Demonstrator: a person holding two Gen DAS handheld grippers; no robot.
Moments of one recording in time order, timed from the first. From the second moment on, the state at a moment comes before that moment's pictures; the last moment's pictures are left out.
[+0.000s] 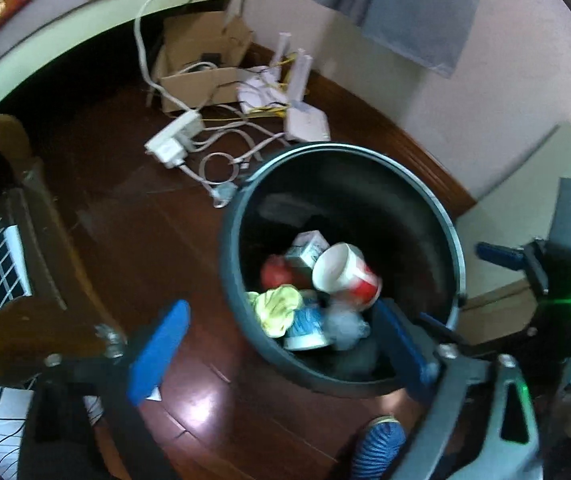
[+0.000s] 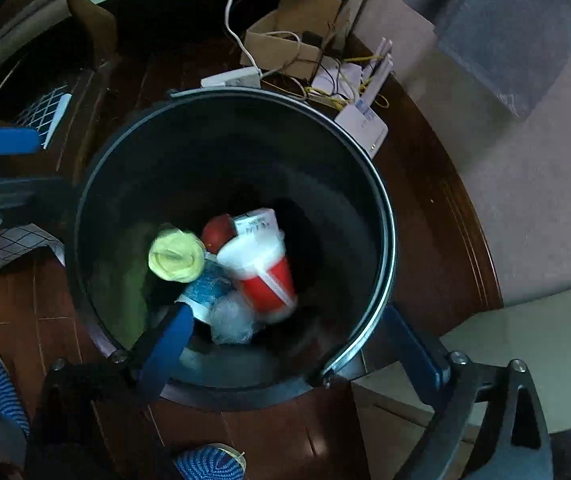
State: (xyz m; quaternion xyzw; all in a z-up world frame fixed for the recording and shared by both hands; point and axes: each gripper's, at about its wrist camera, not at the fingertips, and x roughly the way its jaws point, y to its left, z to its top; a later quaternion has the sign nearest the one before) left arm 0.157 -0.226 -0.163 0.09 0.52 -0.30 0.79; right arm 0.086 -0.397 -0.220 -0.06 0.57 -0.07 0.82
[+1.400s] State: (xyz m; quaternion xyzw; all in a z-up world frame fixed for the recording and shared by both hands) left arm 0.129 -0.178 -0.101 0.09 0.46 -0.24 0.85; right arm 0.068 -0.382 -0.126 -0.03 0.48 -0.10 0.87
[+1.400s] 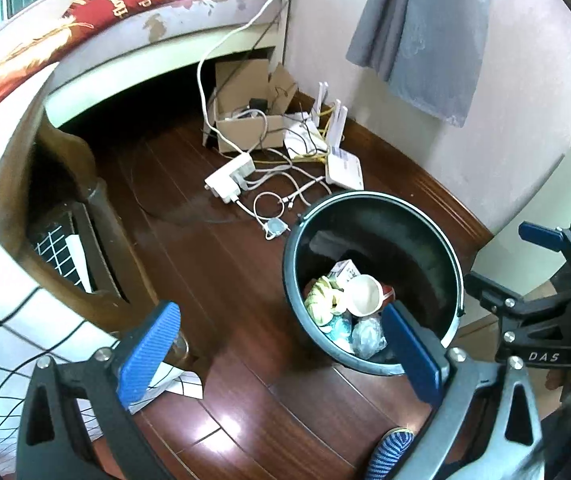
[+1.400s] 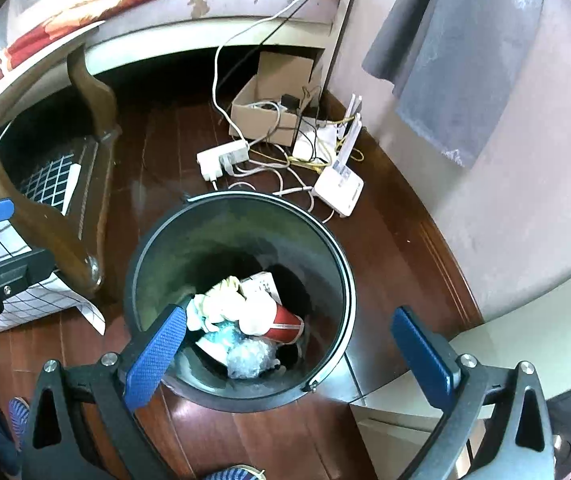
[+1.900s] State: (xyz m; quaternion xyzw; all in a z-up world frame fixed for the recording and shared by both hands) left arm 0.102 -0.130 -0.056 0.06 0.42 -0.21 0.88; right arm 0.056 -0.343 -0.092 -0.03 0.46 -0.09 0.89
